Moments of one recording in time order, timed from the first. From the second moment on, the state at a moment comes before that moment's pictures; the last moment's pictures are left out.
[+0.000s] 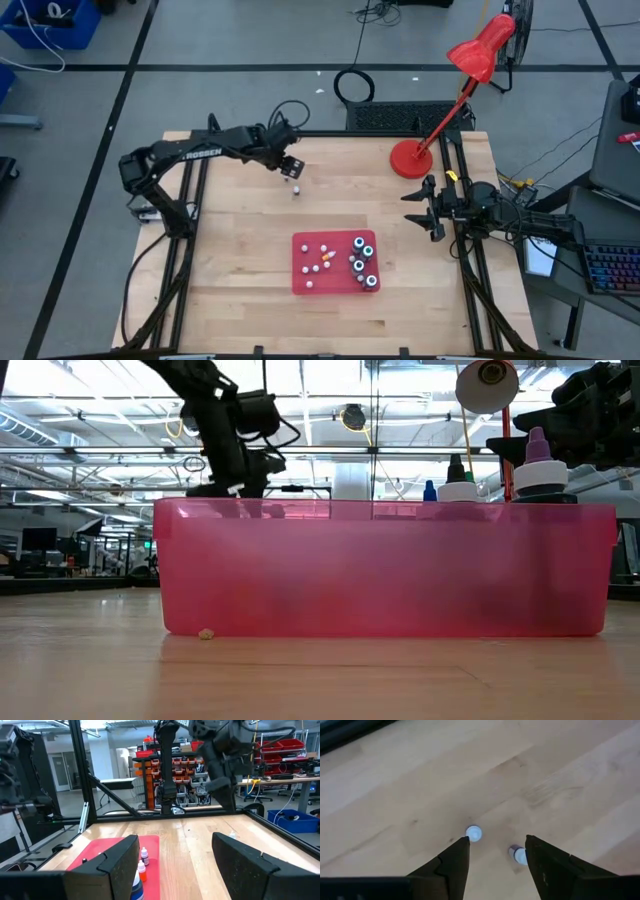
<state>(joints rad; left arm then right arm) 0.47 1.62 1.22 -0.72 -0.08 -0.58 -0.19 0.05 0.01 0.13 -0.21 0.10</state>
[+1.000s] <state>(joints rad) 0.51 1.84 1.09 -0.52 -0.07 -0.49 -0.19 0.05 0.01 0.13 -0.21 0.10</state>
